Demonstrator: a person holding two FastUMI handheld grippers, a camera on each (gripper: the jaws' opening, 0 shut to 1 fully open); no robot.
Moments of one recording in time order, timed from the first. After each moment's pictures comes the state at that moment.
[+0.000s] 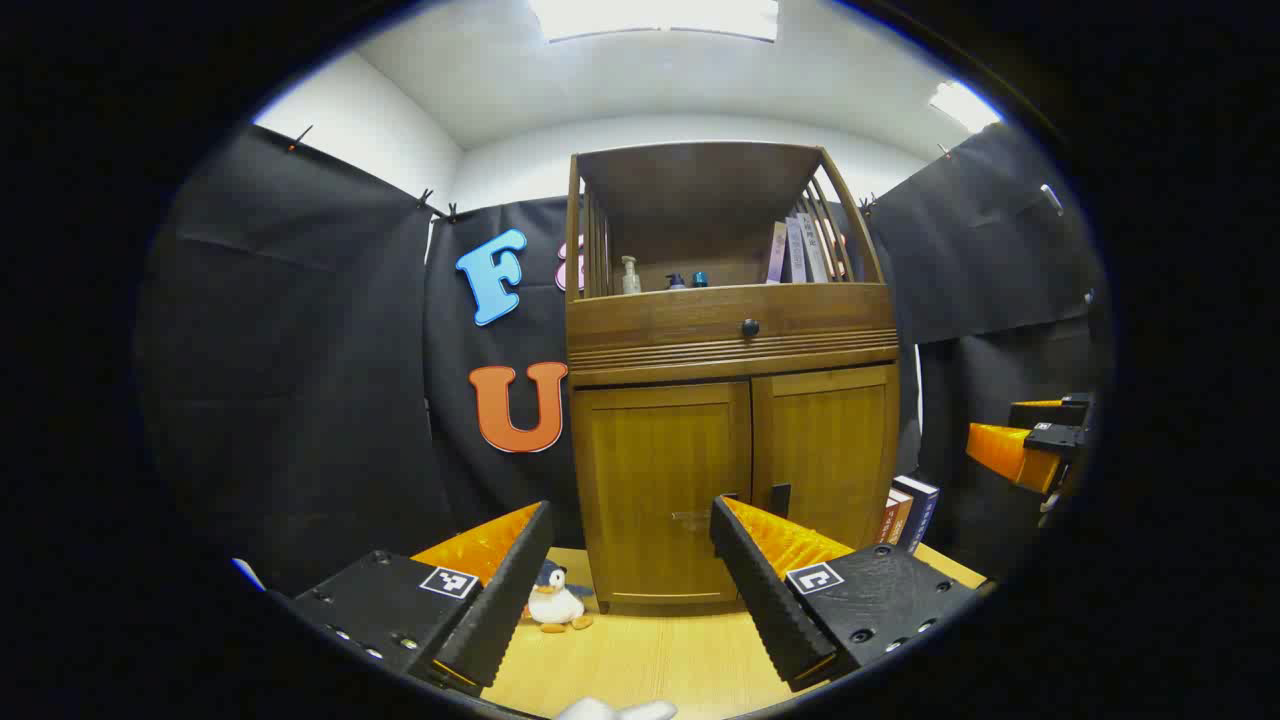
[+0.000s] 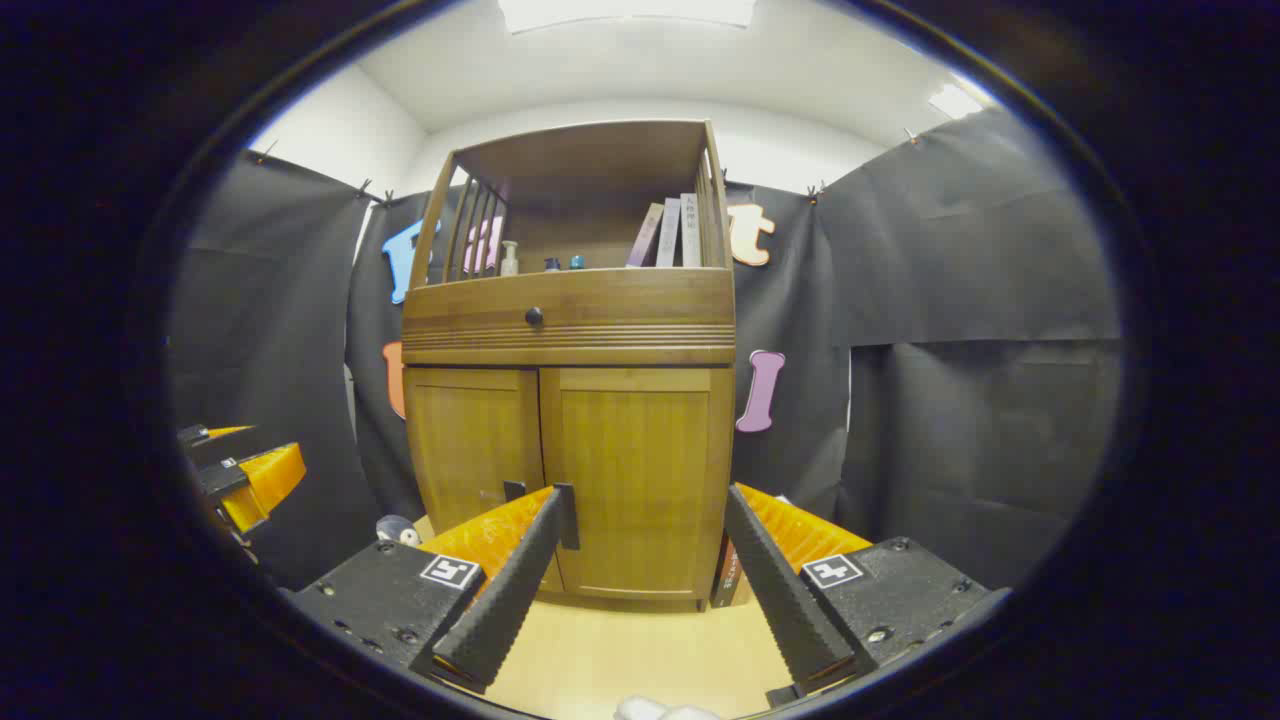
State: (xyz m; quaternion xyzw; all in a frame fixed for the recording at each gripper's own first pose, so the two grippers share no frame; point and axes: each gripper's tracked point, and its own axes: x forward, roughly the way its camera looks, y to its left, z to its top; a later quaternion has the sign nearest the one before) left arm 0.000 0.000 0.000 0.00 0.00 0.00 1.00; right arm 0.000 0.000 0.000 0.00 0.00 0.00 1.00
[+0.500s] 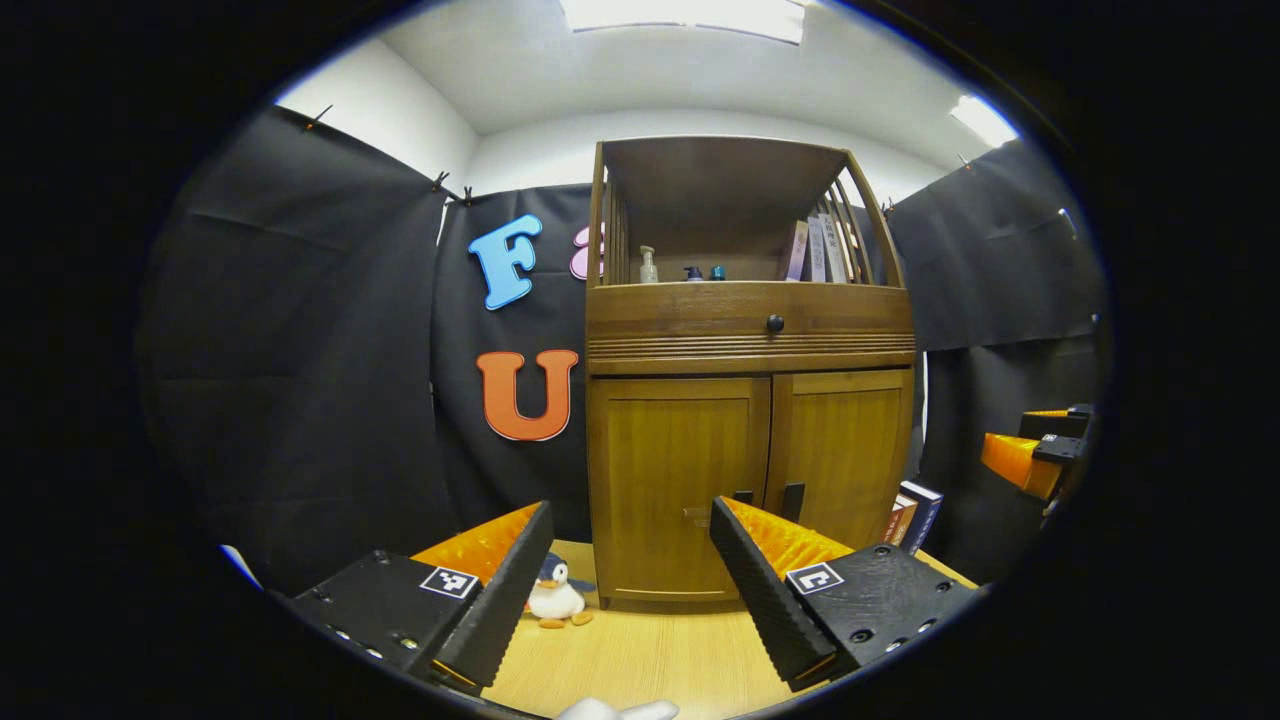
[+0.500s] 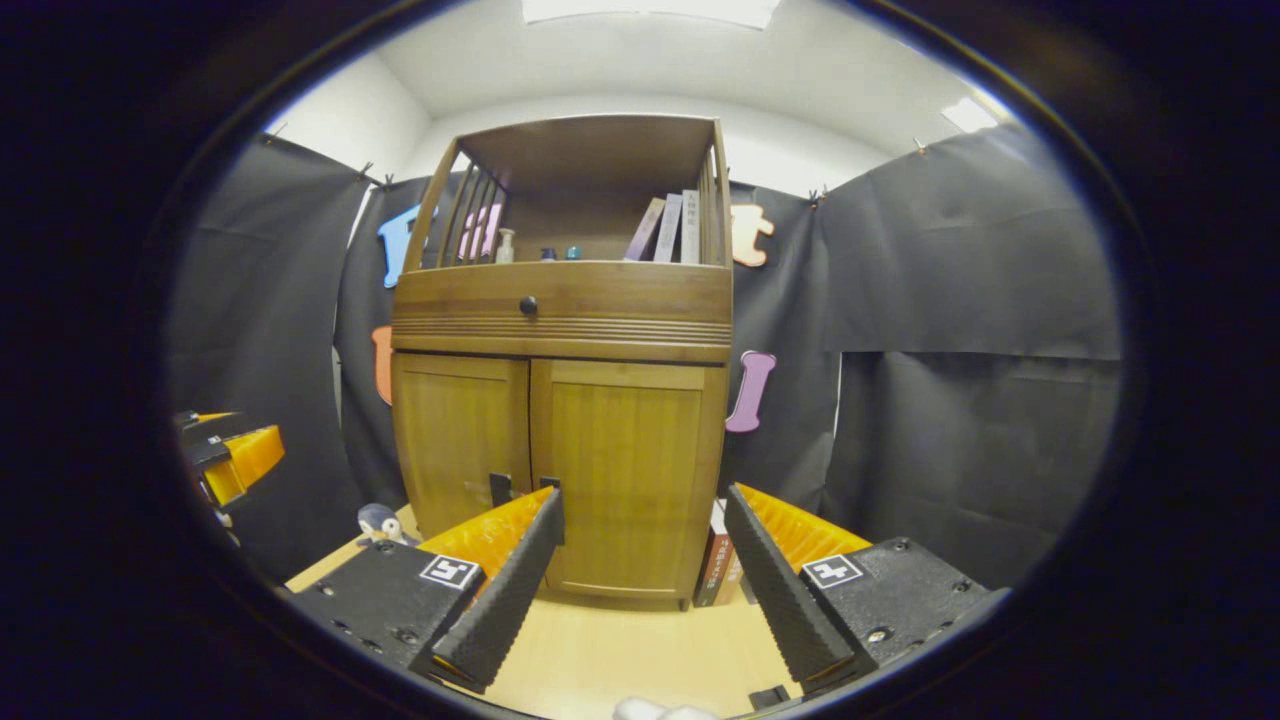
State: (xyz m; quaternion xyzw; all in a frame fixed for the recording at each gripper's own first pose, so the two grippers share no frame) left arm 0.009 0.021 -0.005 -0.02 0.01 0.00 1.00; right arm -0.003 0.001 0.005 -0.02 0.01 -0.01 1.00
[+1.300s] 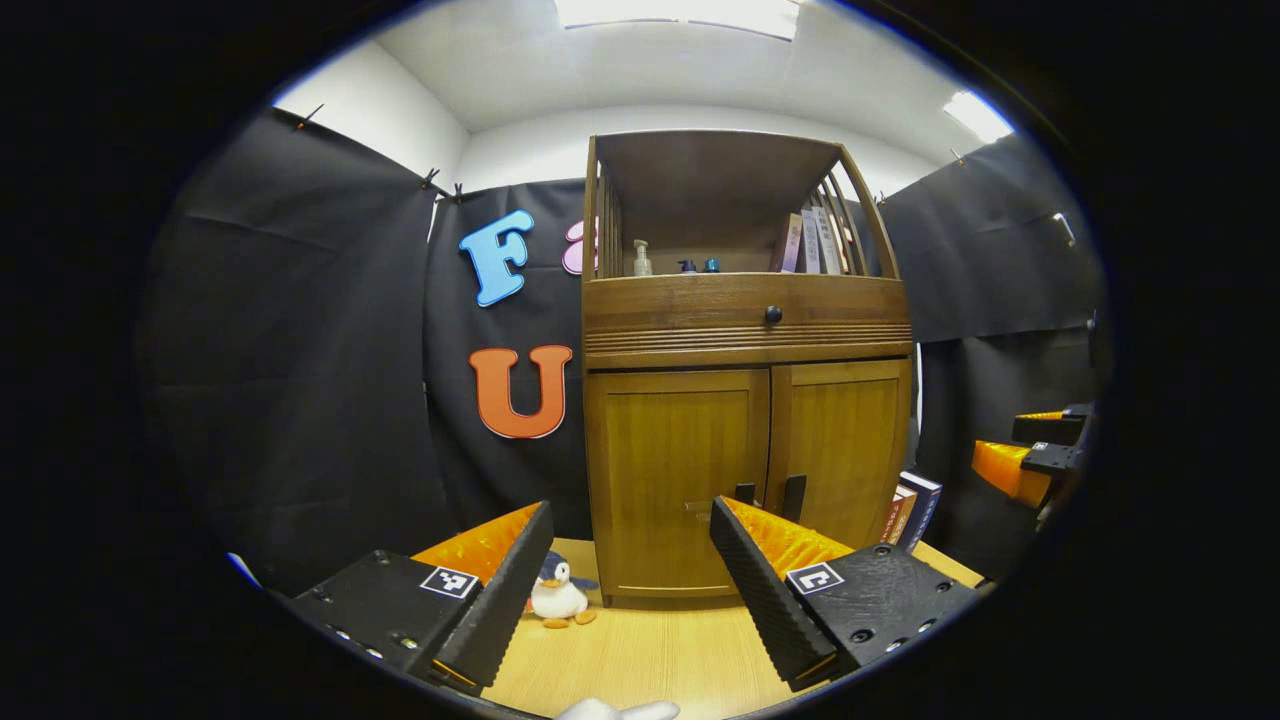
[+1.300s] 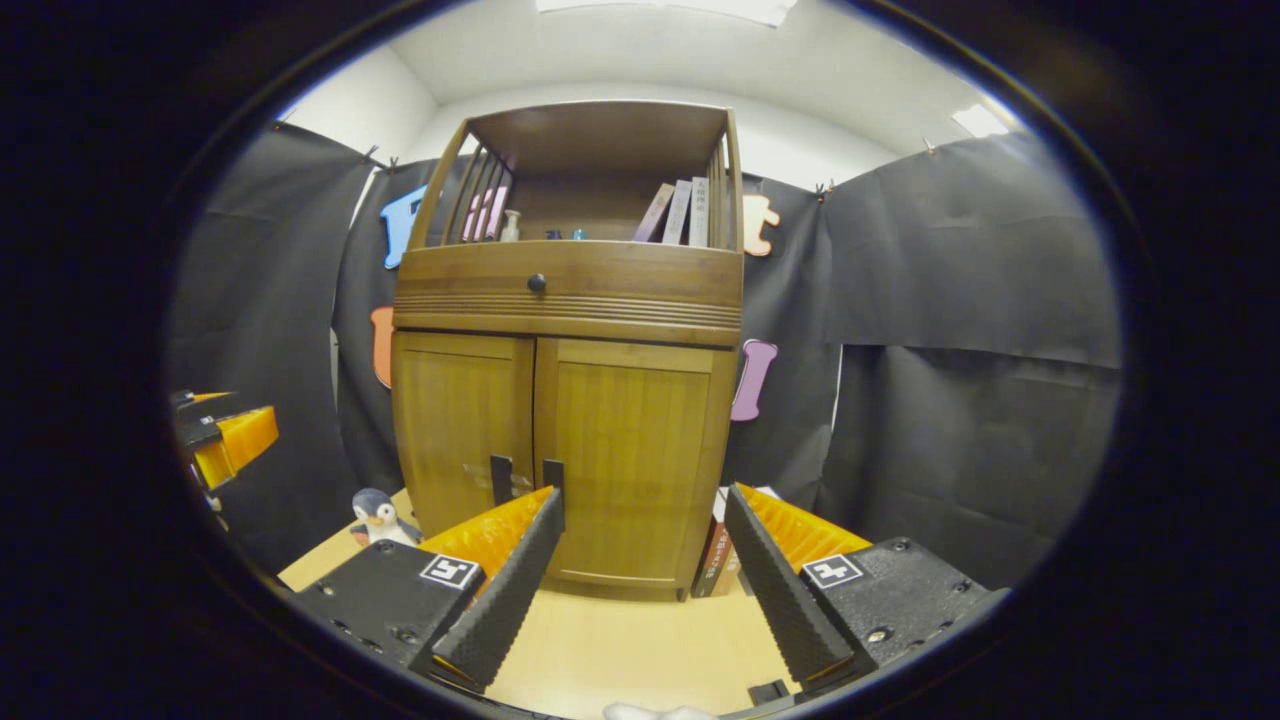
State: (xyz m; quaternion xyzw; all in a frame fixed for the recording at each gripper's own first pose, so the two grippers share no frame) left arm 0.012 0.025 -0.011 -0.01 0.02 -0.02 1.00; right arm 0.003 0.004 -0.012 -0.03 0.03 -0.02 1.00
